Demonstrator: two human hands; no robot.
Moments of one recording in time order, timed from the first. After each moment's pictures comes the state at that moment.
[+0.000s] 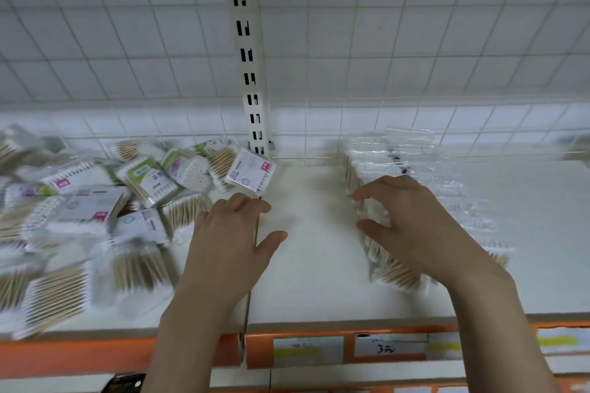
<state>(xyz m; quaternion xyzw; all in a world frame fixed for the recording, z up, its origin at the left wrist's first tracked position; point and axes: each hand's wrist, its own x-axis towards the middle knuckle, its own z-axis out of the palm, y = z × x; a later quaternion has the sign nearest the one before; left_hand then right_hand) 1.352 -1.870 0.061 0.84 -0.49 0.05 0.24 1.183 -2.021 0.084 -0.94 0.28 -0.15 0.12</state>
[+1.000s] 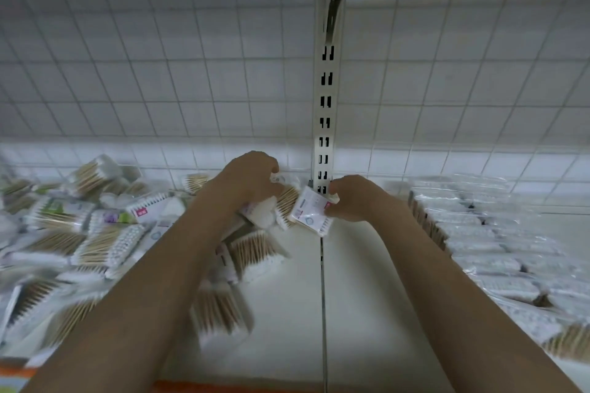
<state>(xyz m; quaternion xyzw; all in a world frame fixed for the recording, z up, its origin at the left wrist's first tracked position) 1.530 -1.927 0.110 0.86 -0.52 0.00 0.05 1.380 -2.052 0.081 -0.95 0.29 0.02 0.09</state>
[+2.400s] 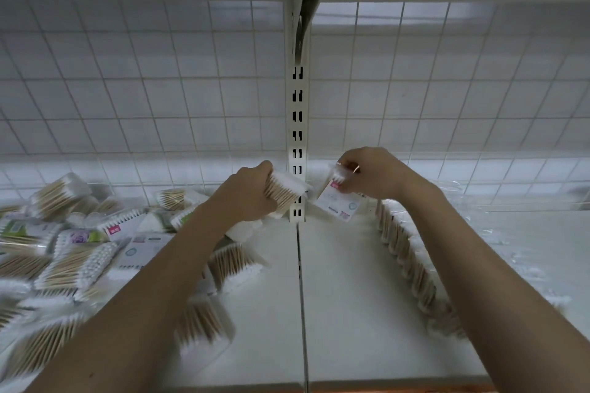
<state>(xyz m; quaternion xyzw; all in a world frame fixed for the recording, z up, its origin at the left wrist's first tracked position) 1.502 -1.928 0.104 0.80 -0.56 -0.01 0.21 1.314 -2.057 0.147 -0.93 0.29 -0.14 0.16</state>
